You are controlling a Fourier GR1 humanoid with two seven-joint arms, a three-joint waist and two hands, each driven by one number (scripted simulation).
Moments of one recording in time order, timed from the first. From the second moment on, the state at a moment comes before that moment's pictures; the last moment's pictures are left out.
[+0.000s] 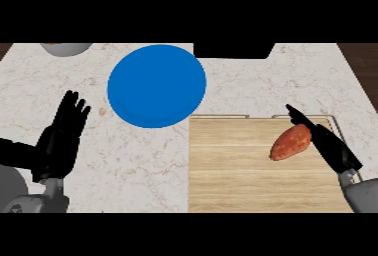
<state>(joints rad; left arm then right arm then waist) -0.07 0.25 -0.05 -1.59 0.36 0.23 0.08 -0.19 -0.56 0.30 -1.35 -0.13 0.08 0.09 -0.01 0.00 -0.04</state>
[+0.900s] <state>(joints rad) -0.01 0.38 -0.12 -1.51 0.21 0.13 -0.01 -0.33 -0.34 -0.02 -1.26 0.25 -1.05 0.34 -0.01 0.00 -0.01</state>
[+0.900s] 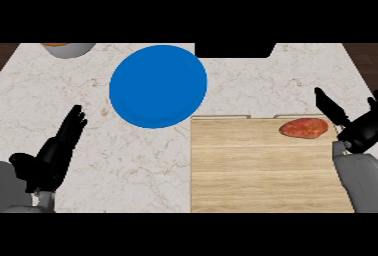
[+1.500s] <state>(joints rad) 0.00 0.38 -0.11 -1.45 0.19 0.12 -0.07 -0.32 -0.13 -0.04 -1.10 0.64 -1.16 0.60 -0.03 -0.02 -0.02</state>
